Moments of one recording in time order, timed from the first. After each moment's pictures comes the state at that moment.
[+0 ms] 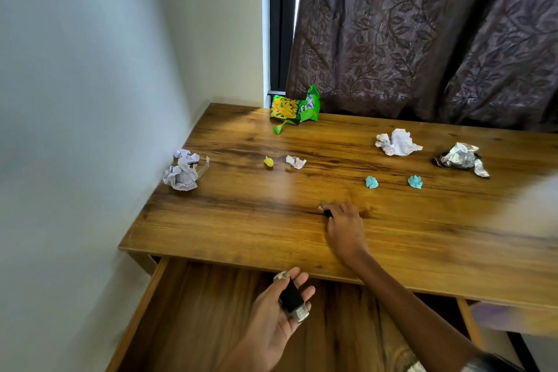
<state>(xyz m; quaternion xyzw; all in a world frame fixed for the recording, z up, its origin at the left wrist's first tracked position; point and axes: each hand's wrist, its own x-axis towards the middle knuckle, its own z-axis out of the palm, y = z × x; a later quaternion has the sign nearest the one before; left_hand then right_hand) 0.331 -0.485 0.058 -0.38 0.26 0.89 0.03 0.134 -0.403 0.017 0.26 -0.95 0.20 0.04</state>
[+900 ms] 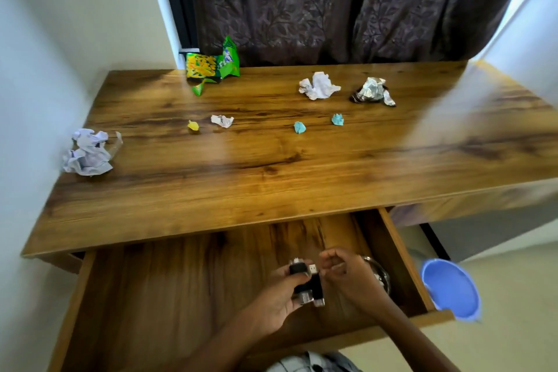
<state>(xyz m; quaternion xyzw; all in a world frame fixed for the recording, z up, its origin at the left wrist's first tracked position) 0.329 -0.404 0.009 -0.33 0.44 0.80 0.26 0.292 -0.257 0.023 0.04 -0.89 0.41 -0.22</state>
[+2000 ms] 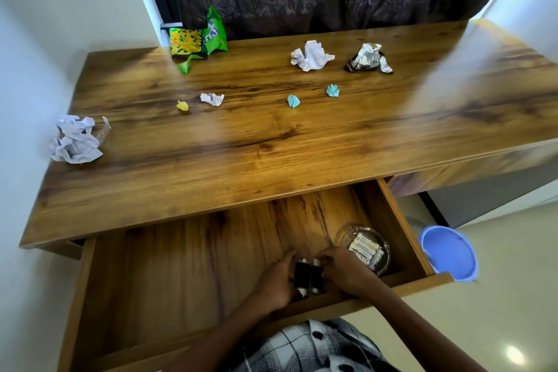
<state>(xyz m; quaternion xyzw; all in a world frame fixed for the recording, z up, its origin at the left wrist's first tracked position) 0.344 -0.421 -0.047 -0.04 0.86 0.41 0.29 0.298 -0.255 -0.023 0.08 -0.91 0.25 -0.33</state>
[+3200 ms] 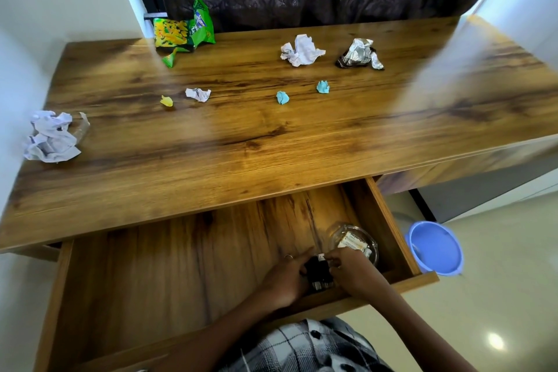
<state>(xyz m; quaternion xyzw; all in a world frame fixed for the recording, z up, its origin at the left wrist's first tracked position) 0.330 -0.390 -0.065 0.05 0.88 0.39 0.29 0.299 -0.230 -0.010 0.05 -0.93 0.20 -0.32</state>
